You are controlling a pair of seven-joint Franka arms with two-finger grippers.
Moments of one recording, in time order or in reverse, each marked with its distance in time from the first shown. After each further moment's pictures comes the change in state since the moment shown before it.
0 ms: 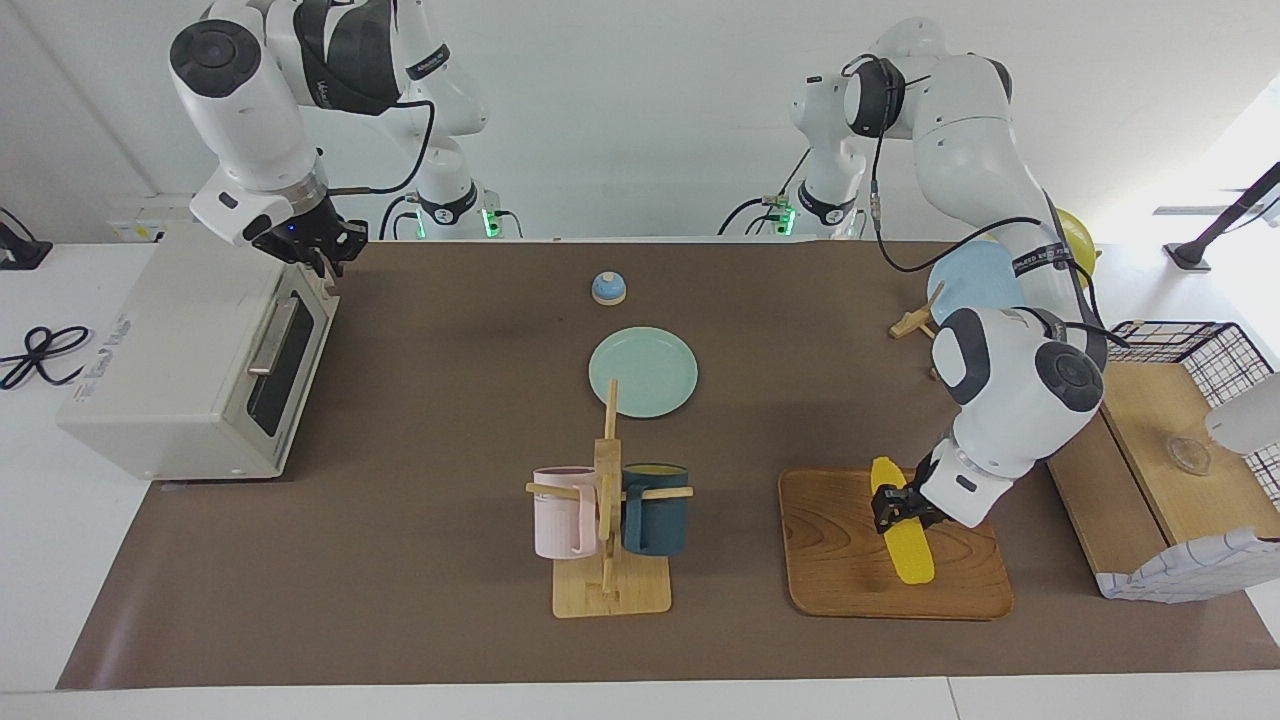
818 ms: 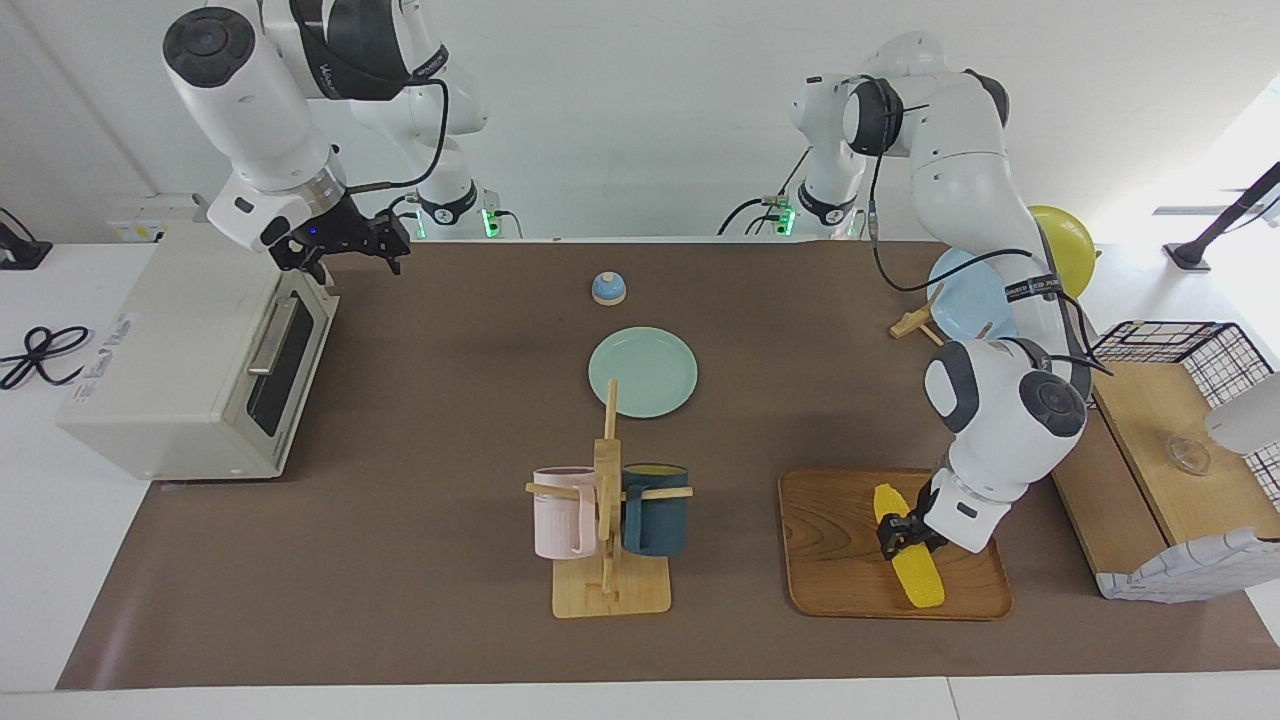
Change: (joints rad) left arm 0.005 0.057 0.001 -0.002 0.023 0.079 -0.044; right arm 0.052 0.167 0.000 0.266 0.054 -0.108 0.015
